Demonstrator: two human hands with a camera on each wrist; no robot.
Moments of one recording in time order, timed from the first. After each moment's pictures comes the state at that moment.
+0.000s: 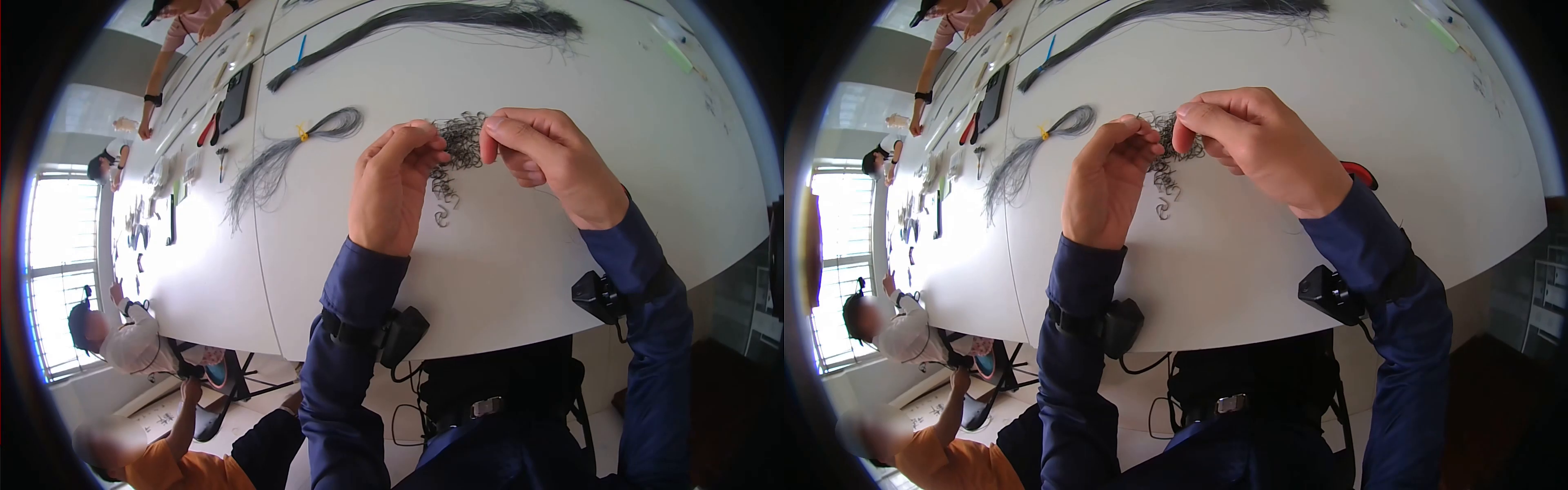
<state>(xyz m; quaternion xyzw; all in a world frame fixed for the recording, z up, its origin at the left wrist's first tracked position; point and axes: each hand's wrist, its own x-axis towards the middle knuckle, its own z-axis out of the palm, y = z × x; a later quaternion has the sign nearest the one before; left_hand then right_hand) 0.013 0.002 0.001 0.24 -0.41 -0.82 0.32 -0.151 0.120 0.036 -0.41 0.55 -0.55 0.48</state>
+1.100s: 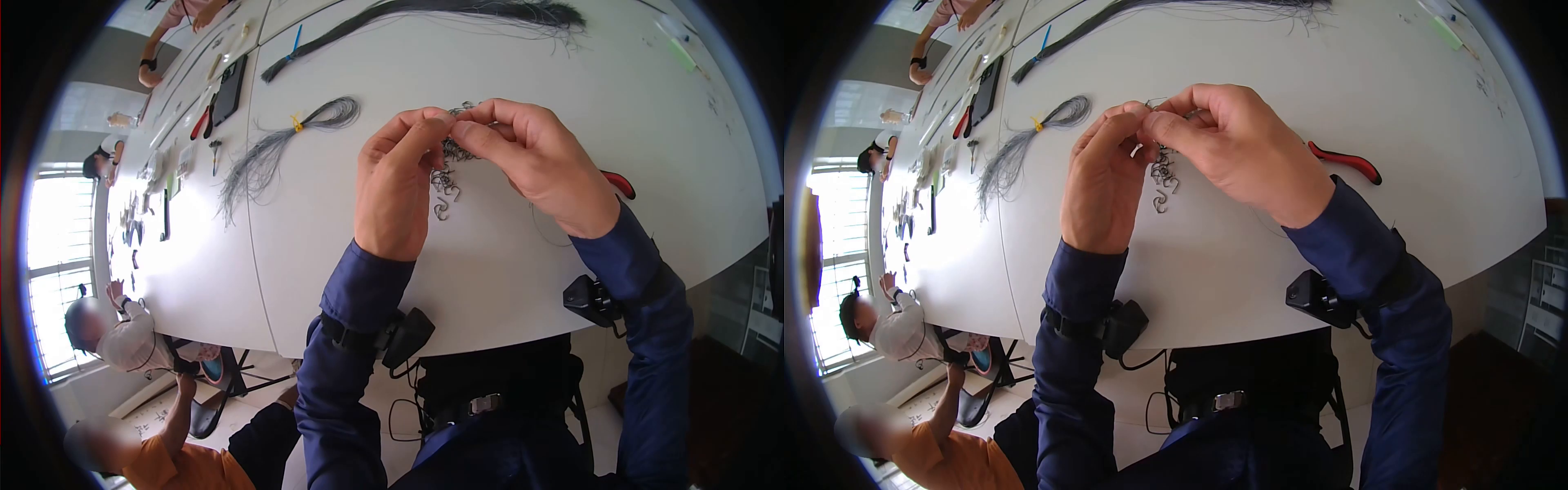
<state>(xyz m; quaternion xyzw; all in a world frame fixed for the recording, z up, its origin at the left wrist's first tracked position) 0.009 0.019 0.011 0.25 -0.44 -0.80 0.33 -0.131 0.111 0.023 -0.41 0.56 -0.57 0.44</state>
